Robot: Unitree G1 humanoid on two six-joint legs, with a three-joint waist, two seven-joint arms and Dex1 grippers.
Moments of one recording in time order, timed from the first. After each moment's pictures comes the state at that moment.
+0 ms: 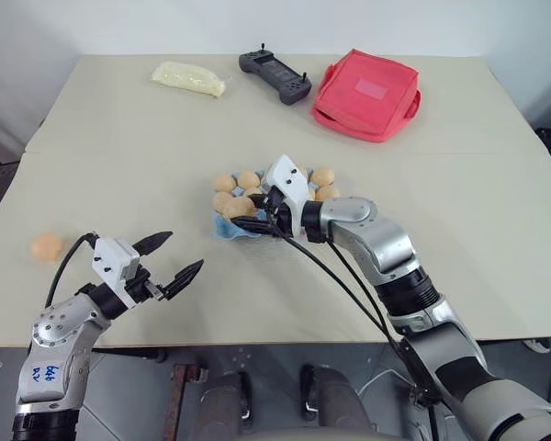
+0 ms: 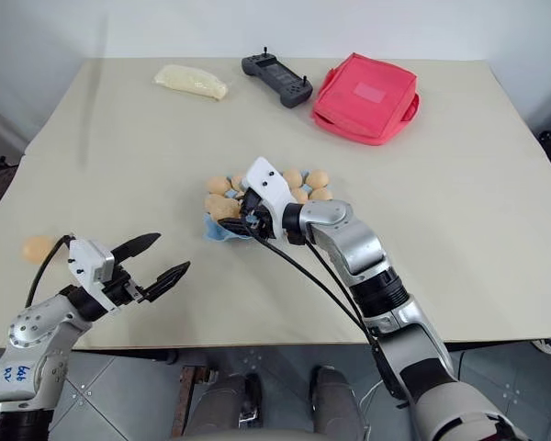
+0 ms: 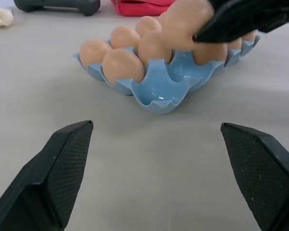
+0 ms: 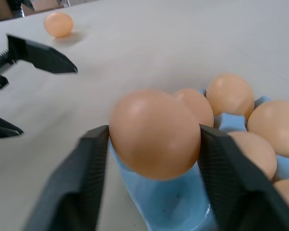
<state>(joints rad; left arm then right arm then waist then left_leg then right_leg) 0.07 0.55 0.27 -0.23 -0.44 0.13 -0.71 -0.80 -0.21 0.31 0.13 0.25 0.57 0.77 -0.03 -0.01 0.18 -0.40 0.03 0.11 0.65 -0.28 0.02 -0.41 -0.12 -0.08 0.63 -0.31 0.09</state>
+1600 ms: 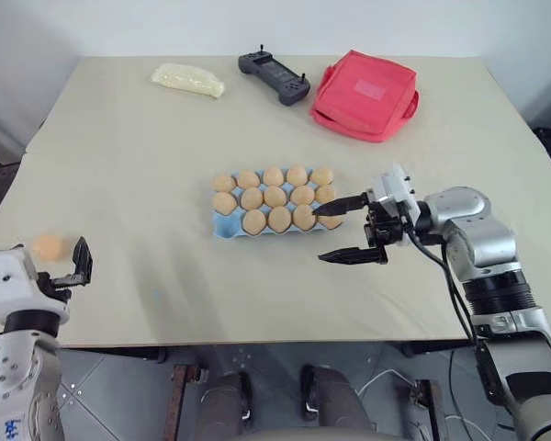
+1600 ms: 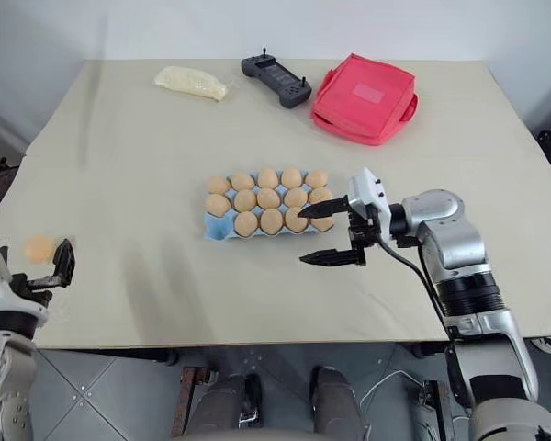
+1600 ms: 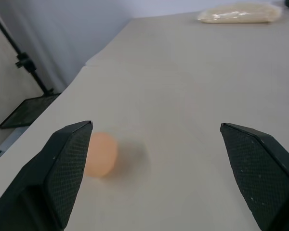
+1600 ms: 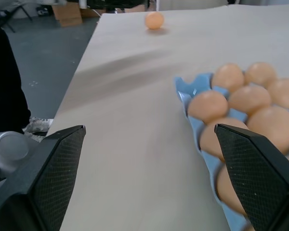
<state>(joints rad) 0.15 0.34 0.61 -0.58 -0.33 0.55 0.06 -0.70 -0.57 0.13 0.22 0.41 0.25 1.47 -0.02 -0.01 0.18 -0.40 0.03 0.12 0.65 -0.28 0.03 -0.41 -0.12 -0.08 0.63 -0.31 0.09</state>
